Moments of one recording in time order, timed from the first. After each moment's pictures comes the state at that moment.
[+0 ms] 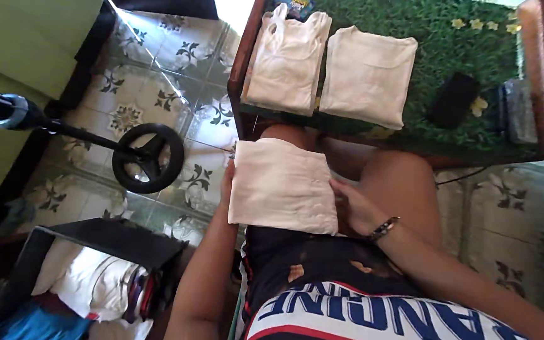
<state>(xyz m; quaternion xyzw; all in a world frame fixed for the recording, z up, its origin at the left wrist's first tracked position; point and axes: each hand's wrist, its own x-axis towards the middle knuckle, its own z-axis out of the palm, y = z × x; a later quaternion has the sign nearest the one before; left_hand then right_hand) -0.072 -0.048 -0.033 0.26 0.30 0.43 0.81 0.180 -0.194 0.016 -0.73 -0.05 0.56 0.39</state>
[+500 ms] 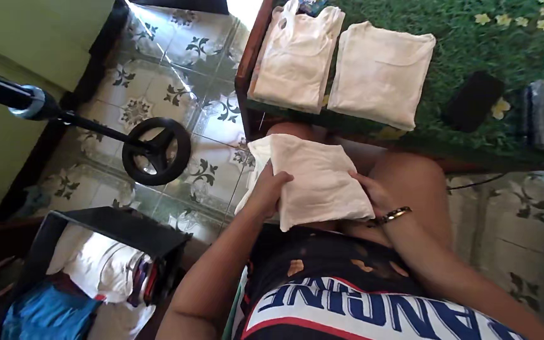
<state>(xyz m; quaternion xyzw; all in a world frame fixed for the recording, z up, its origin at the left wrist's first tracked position) -0.010 -0.080 0.049 0.31 0.49 0.20 0.79 0.230 -0.189 -0.017 -0.64 -0.02 0.58 0.49</state>
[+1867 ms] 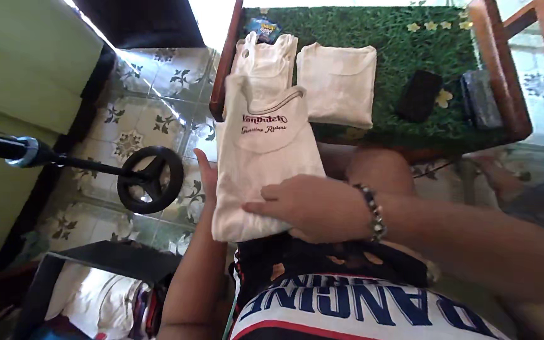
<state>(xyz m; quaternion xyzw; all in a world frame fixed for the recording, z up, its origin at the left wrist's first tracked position) -0.033 -0.026 0.076 0.26 0.39 0.41 0.78 0.146 -0.134 0.175 -0.40 -0.86 0.31 0.00</state>
